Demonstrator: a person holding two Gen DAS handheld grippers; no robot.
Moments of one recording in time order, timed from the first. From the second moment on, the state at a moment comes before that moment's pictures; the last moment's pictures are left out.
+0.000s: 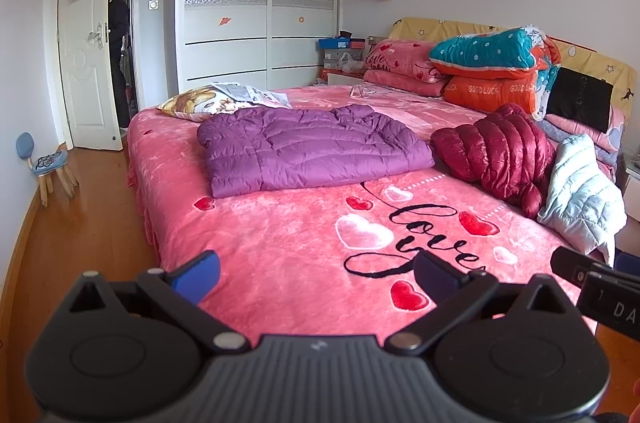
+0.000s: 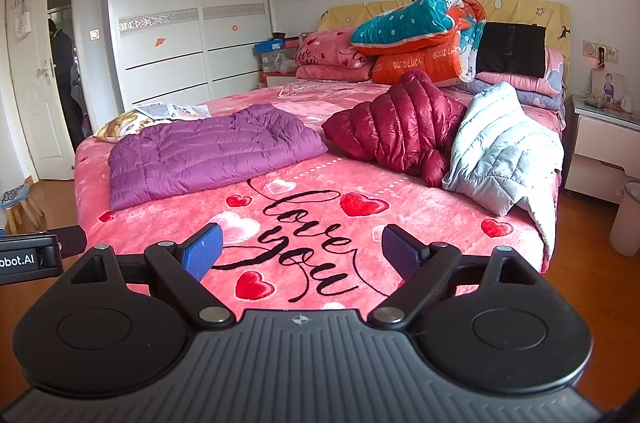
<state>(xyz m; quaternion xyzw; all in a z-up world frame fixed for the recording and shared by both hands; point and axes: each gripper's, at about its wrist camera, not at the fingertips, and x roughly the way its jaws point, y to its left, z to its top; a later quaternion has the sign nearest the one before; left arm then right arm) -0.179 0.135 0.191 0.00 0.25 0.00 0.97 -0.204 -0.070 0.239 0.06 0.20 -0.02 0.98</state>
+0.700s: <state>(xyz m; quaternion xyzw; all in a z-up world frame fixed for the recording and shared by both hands) -0.175 0.134 0.186 0.00 0.25 0.01 0.97 -0.201 -0.072 0.235 0.06 0.21 -0.02 0.98</state>
